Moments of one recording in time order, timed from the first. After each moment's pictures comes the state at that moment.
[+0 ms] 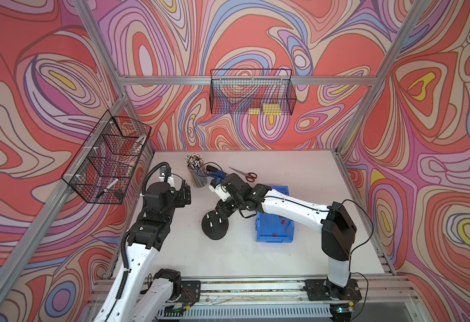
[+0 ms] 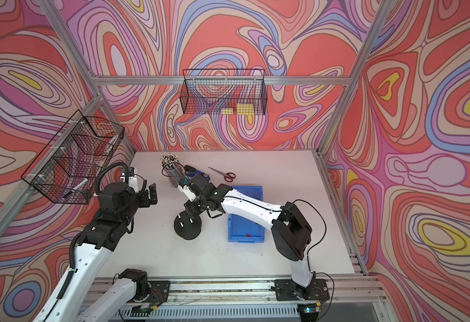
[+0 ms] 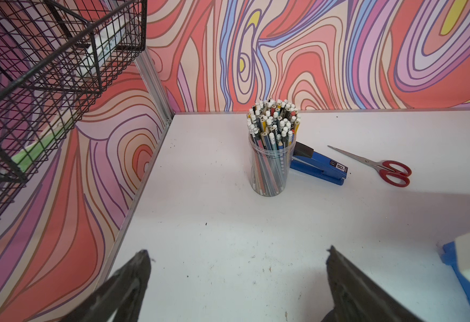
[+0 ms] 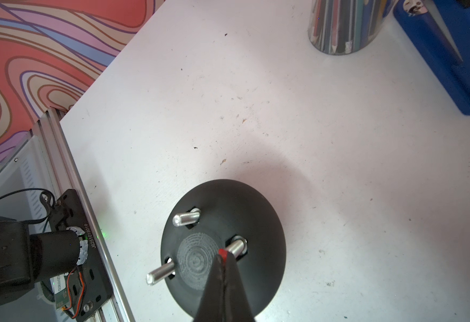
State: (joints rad) left arm -0.16 0.81 0.88 -0.49 -0.26 -0.06; right arm 0.94 1.93 1.63 -0.55 -0.21 0.20
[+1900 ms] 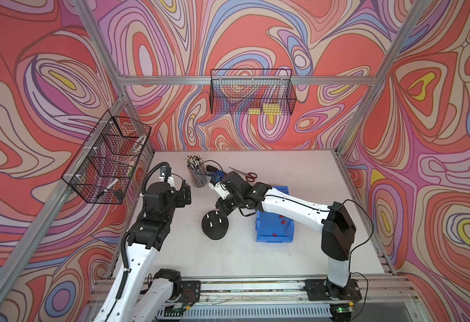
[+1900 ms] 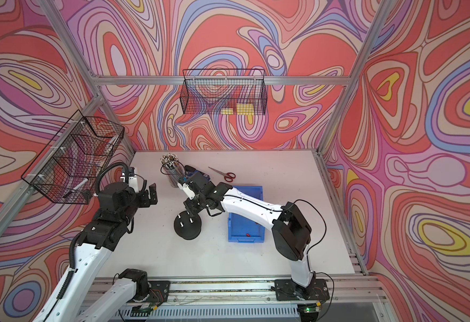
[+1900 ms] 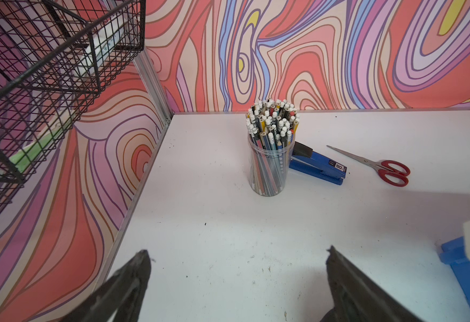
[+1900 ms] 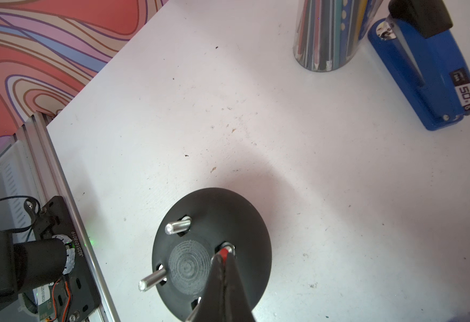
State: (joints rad) left arm -0.16 0.81 0.88 -0.49 -0.25 -0.06; right arm 0.94 1.93 1.66 -0.57 -0.16 0.18
